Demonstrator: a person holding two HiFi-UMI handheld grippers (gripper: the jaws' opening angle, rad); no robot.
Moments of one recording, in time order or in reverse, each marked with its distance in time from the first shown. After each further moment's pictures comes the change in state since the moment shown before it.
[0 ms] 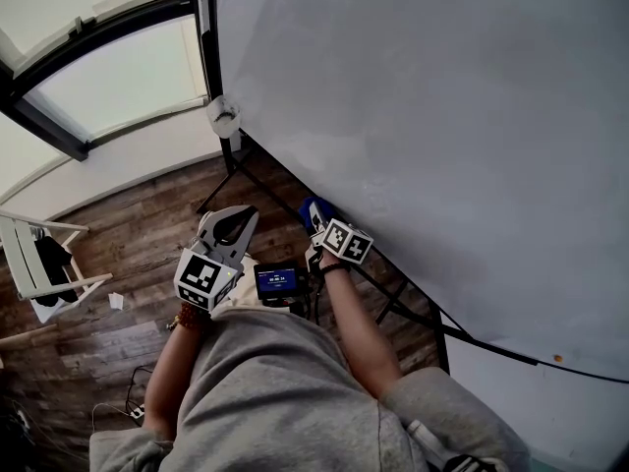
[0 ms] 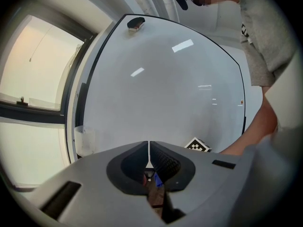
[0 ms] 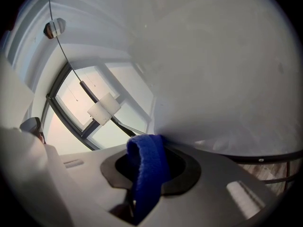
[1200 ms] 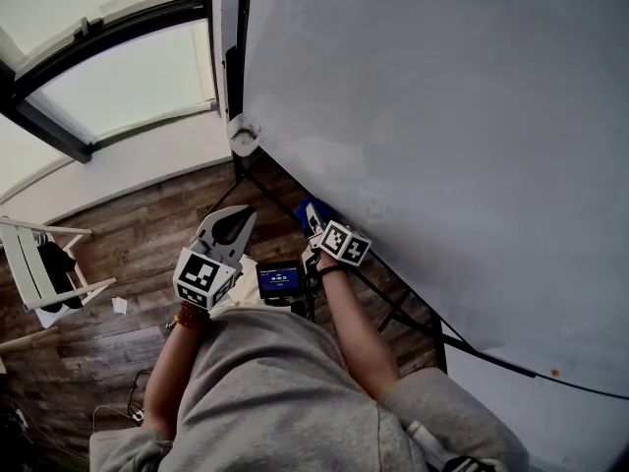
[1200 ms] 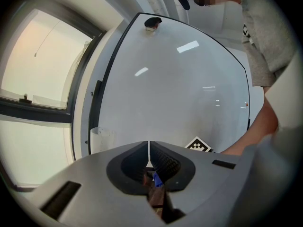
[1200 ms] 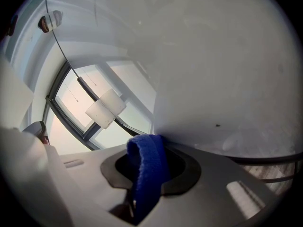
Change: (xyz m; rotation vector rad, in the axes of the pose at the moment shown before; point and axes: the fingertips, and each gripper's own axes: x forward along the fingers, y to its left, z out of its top) left arm 0.000 0.075 0.003 -0.033 0.007 0.018; right arm 0.059 0.050 0.005 0.019 0.015 0.034
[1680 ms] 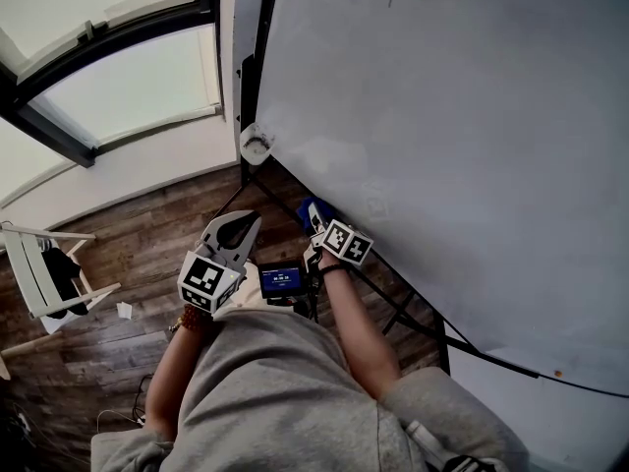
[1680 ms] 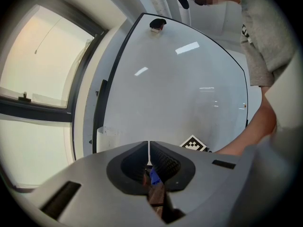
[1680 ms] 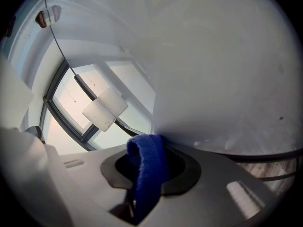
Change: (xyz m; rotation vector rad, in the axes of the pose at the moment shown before) left arm -0.009 0.022 -0.001 -0.003 0.008 -0.022; right arm 0.023 0.019 0.001 0.009 -0.011 -0.015
